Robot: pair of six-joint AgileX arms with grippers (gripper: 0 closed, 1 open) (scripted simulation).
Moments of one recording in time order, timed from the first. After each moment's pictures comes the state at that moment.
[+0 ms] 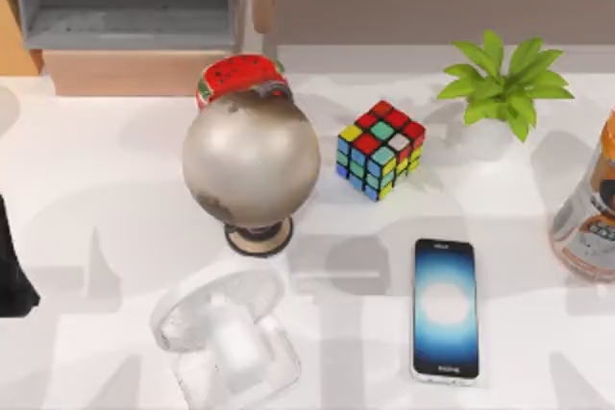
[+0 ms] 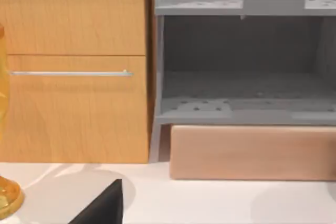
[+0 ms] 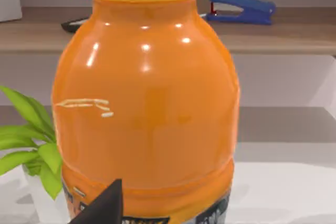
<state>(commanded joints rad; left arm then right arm) 0.00 0.00 0.00 0.00 0.00 0.00 0.00 0.00 0.00 0.00 0.00 0.00</state>
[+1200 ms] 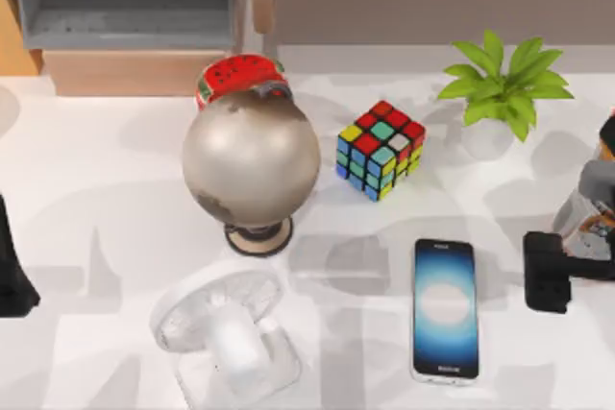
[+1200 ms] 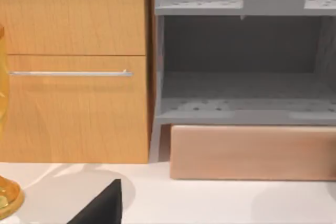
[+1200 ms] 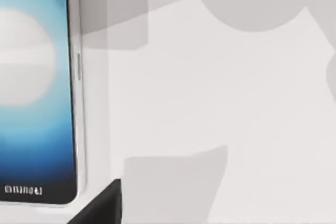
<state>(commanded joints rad) 0.00 0.00 0.00 0.00 0.00 0.00 0.41 1.31 0.81 -0.87 0.01 0.51</state>
